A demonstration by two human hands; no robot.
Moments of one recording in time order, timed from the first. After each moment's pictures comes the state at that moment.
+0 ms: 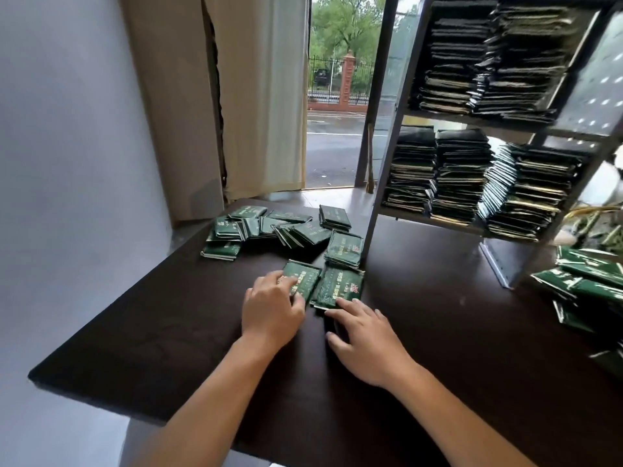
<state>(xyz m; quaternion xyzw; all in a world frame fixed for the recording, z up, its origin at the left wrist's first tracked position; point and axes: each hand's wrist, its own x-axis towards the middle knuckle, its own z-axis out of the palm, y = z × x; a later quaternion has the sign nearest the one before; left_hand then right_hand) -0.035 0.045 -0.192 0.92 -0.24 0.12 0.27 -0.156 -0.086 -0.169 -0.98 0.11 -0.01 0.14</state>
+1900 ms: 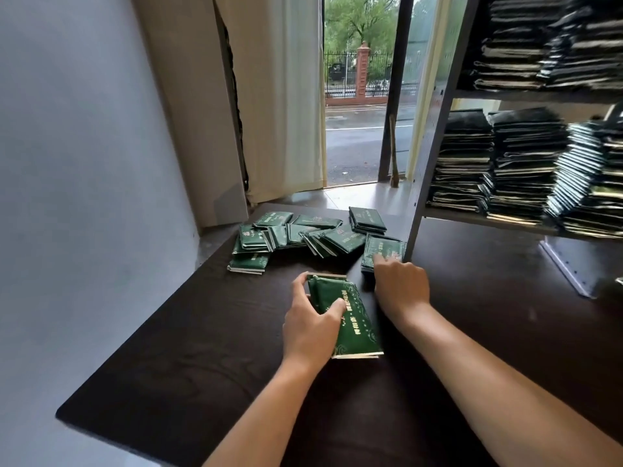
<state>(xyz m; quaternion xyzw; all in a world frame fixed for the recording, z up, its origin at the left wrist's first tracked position) -0.039 0.044 -0.175 0.79 -0.08 -0.06 0.60 -0.036 -0.126 -0.164 -0.97 0.19 -0.15 -0.08</state>
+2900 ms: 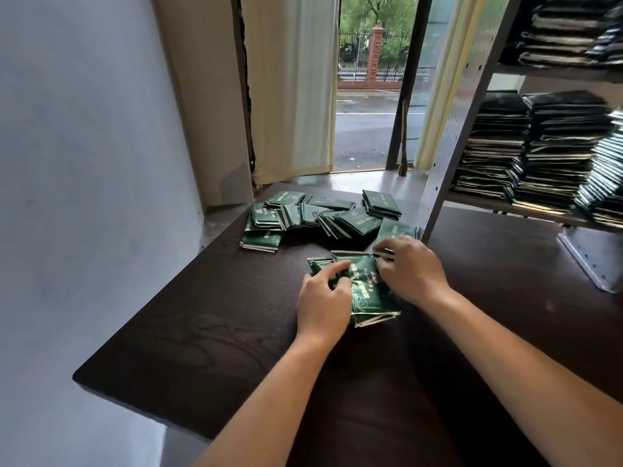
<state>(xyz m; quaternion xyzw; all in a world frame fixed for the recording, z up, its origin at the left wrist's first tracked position) -0.039 0.047 -0.168 0.80 -0.10 -0.08 0.59 -0.044 -0.117 -0.151 -0.96 0.18 -0.16 0.18</state>
